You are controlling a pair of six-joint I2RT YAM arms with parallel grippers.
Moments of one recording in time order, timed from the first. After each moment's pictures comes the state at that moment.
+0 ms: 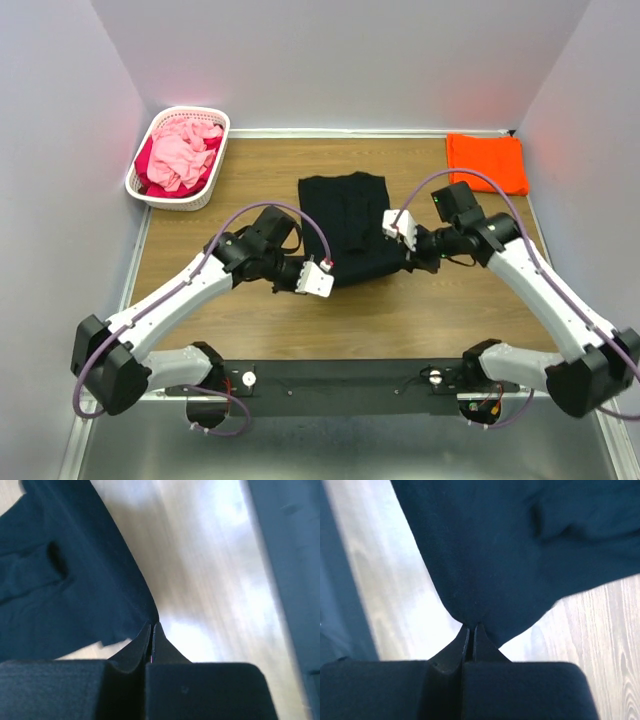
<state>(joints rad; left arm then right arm) -0.69 1.20 0.97 -0.79 0.62 1.08 0.44 1.21 1.10 -0.94 -0.51 -0.82</state>
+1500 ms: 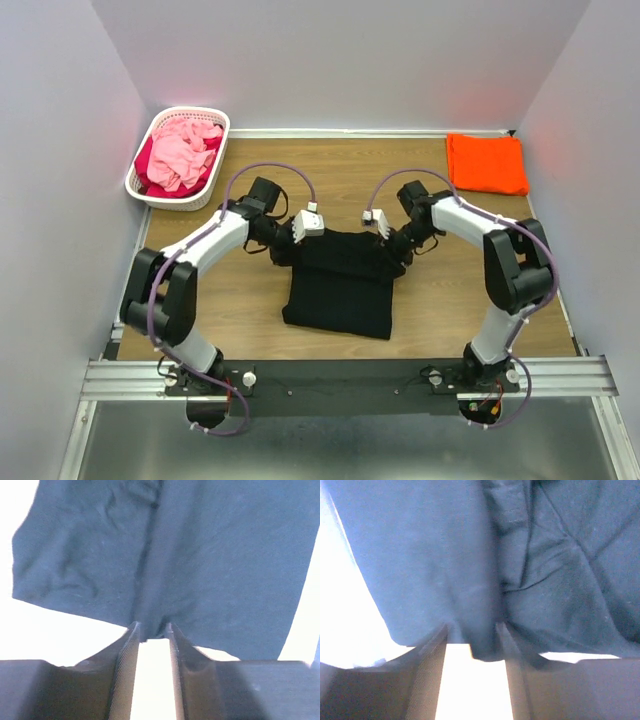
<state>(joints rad) -0.39 1.62 1.08 -0.66 0.71 0.82 0.36 1.82 1.18 -0.87 -0.73 -0.73</state>
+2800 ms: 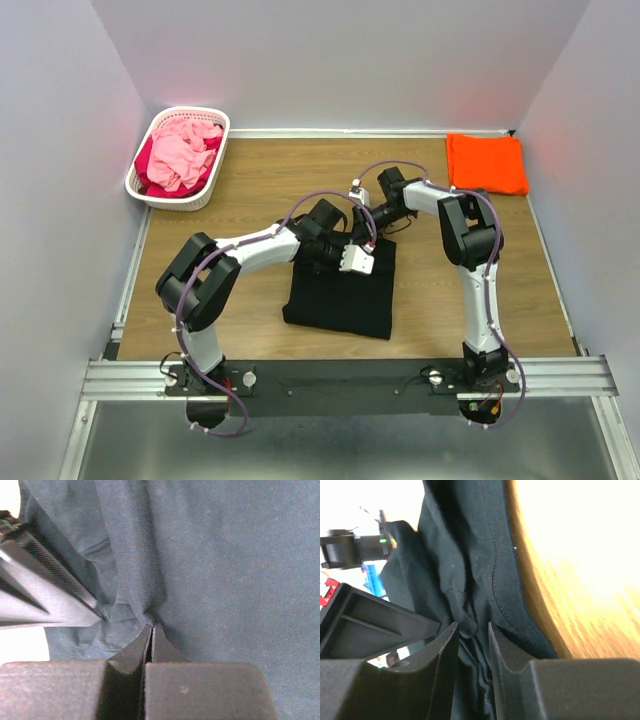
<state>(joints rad) -0.73 1.78 1.11 -0.37 0.50 1.03 0.34 2.29 1.58 -0.68 -1.05 -0.14</state>
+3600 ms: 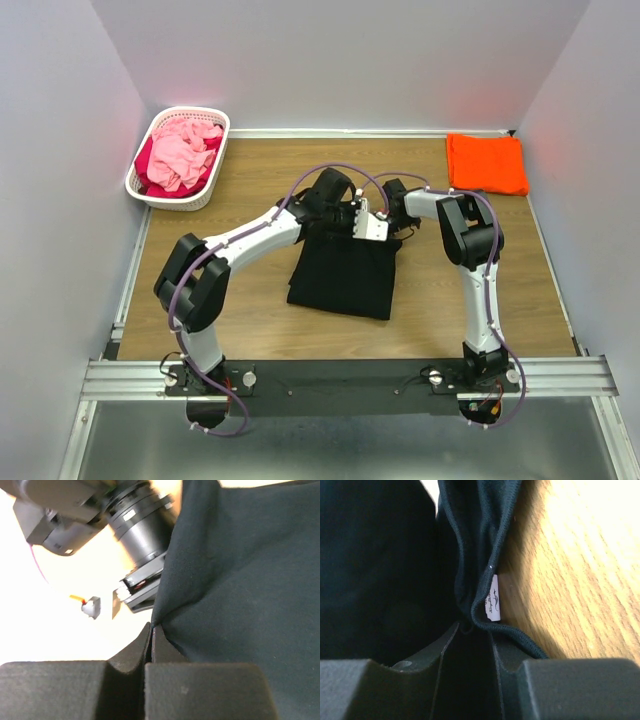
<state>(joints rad) -0.73 1.76 1.33 -0.34 0.34 1.03 0.34 2.31 1.48 -0.67 -1.20 -0.19</state>
